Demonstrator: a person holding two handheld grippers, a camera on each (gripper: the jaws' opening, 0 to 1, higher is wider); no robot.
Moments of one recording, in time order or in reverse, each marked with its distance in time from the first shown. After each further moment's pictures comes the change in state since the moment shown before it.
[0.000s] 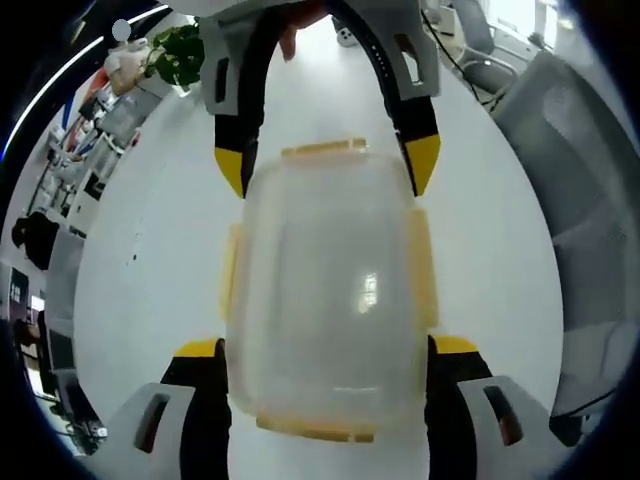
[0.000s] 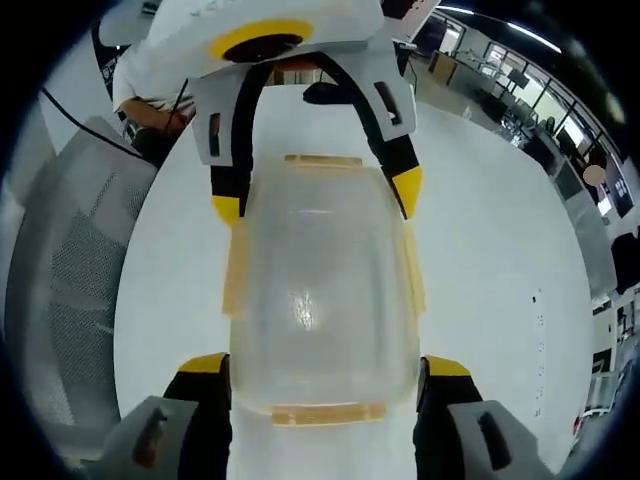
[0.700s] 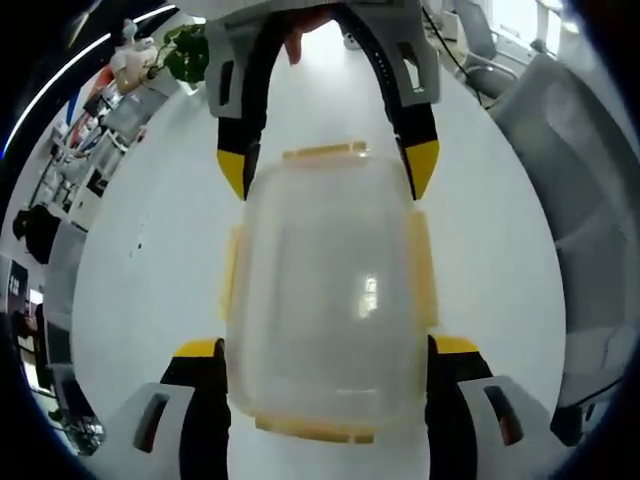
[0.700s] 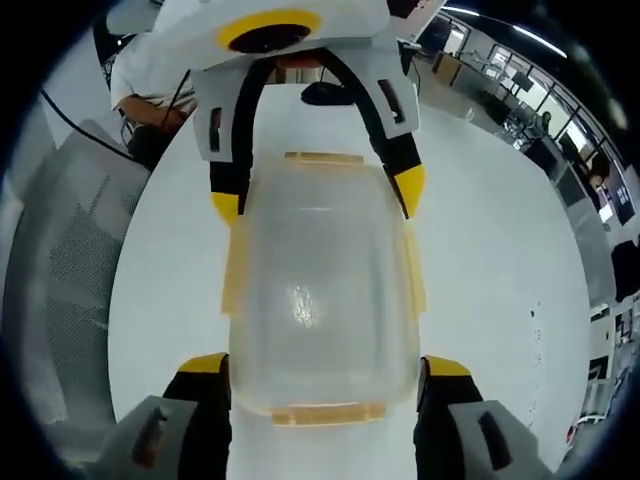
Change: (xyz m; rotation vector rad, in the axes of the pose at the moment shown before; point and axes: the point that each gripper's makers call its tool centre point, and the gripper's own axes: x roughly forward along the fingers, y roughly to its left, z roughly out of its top) left arm -0.004 0.007 -0.011 -0.020 -0.022 0.000; right arm 0.005 -0.008 0.012 -0.020 0.010 -0.005
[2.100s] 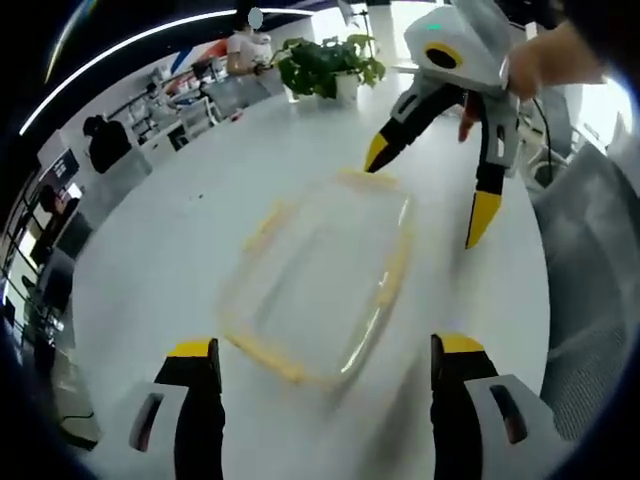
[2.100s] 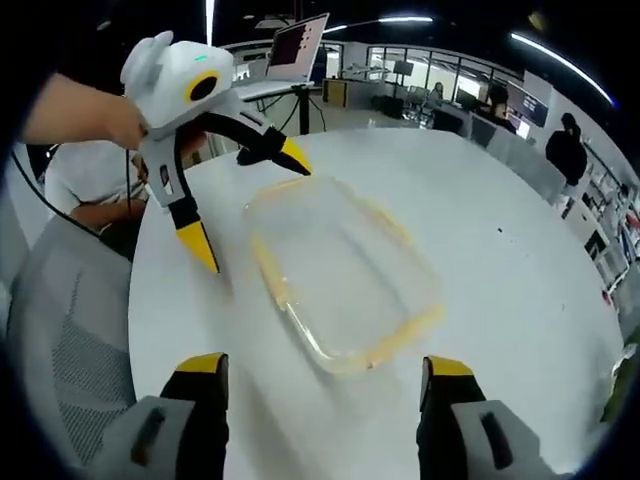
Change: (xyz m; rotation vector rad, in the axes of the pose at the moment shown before) left arm -0.031 -0.028 -0.021 -0.422 -0.196 0.215; right arm -0.015 0.045 -0.012 0.446 -0.283 -0.170
